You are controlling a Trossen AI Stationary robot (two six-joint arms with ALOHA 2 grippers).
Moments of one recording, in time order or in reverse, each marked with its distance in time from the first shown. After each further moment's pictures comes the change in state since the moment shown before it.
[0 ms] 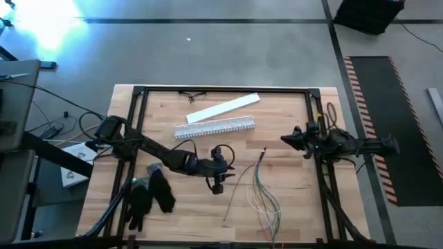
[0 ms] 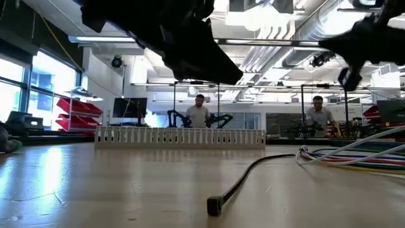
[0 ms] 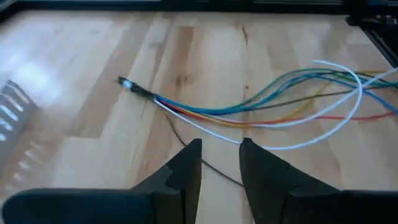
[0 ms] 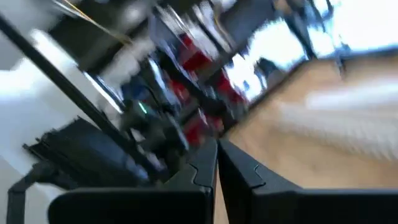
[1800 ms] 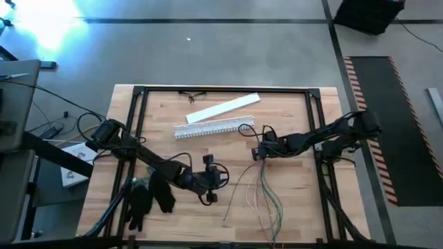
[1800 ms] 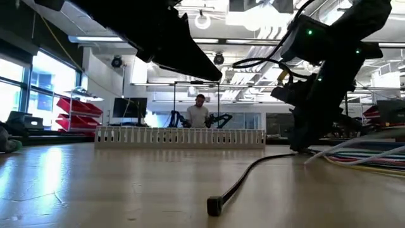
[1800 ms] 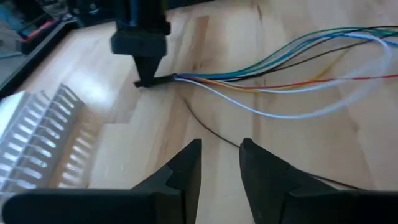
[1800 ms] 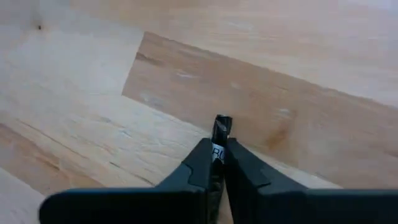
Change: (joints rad) left arm -0.138 -0.016 0.000 -0.107 -0.282 0.048; right arm -0.024 1.385 0.589 -0.374 0.191 0.414
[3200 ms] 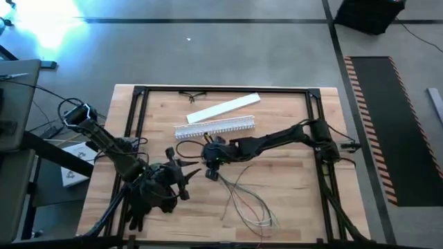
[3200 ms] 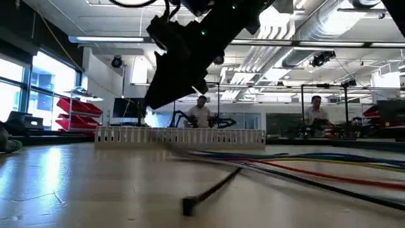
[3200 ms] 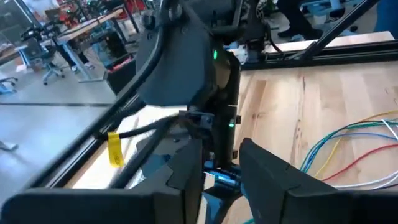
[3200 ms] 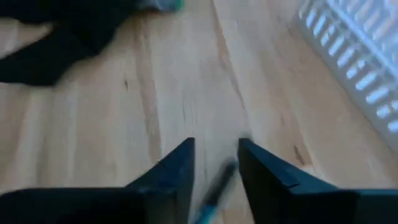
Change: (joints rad) left arm -0.270 -0.419 0.001 -0.436 -0.485 -0.196; right arm 0.047 0.610 0.927 0.056 -0.195 -0.991
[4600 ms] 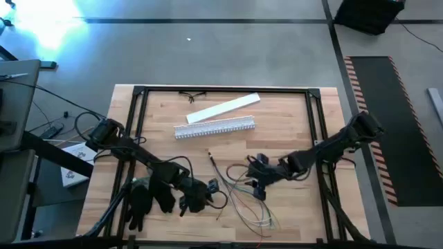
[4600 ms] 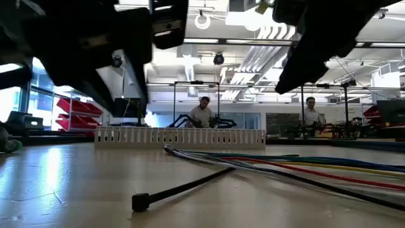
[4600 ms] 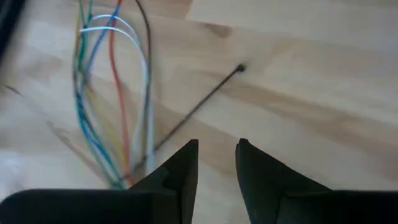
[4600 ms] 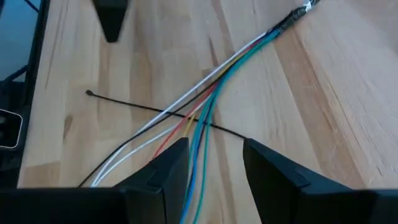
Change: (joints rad) left arm 0.245 0.412 -0.001 0.231 1.117 1.156; right arm 0.346 -0.557 -0.673 0.046 0.167 0.352
